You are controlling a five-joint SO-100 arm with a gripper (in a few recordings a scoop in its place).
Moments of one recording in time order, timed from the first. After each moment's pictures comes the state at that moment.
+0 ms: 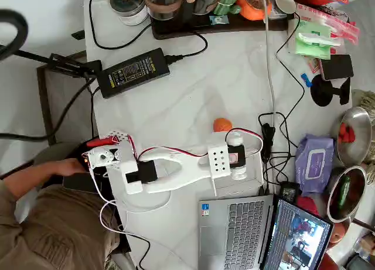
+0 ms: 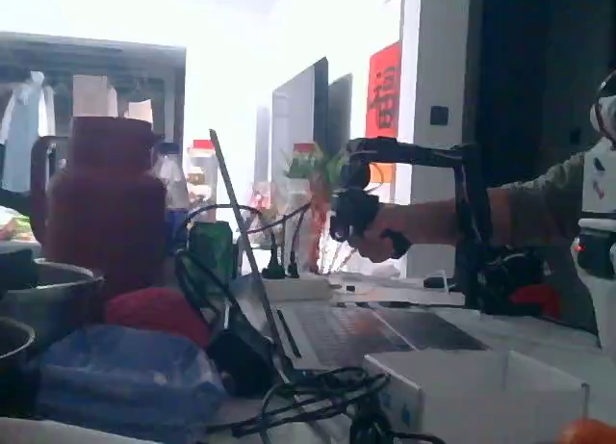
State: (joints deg) arm -1.1 75.5 73.5 93.2 -1.8
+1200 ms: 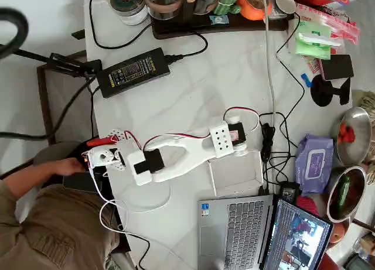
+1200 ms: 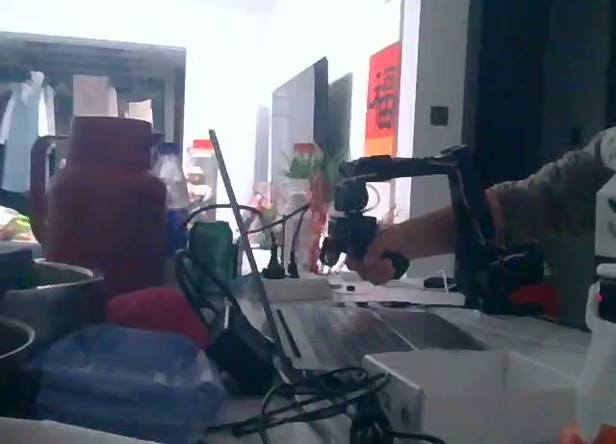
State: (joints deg) arm -7.9 68.6 73.7 89.1 -1.7
